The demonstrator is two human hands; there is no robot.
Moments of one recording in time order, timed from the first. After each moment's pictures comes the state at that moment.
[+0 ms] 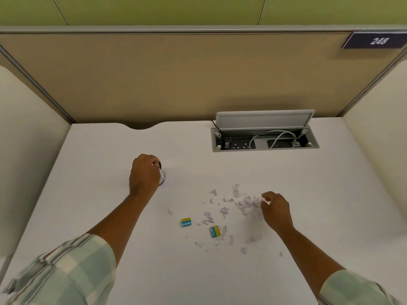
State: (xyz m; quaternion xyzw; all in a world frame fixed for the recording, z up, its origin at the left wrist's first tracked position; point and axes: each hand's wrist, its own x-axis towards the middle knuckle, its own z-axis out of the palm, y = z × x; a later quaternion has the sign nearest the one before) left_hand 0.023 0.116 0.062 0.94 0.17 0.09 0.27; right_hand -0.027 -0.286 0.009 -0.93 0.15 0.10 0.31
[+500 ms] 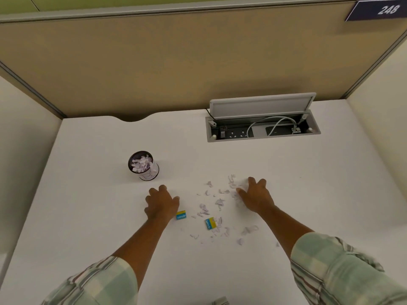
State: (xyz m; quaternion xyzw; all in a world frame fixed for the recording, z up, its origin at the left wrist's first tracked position) left_hand -0.040 0.036 0.001 0.91 0.31 -0.21 0.20; right_hand 0.005 -0.262 -0.023 -0.94 0.11 0.26 0.20
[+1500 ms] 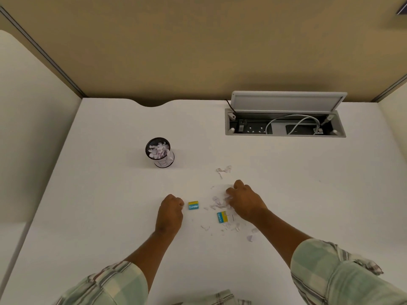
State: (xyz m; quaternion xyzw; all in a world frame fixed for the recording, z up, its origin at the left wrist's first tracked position) left_hand -0.103 0.053 -0.030 0.93 0.21 -0.16 0.24; right_hand -0.017 -0.199 -0.037 -0.94 -0.19 0.26 0.09
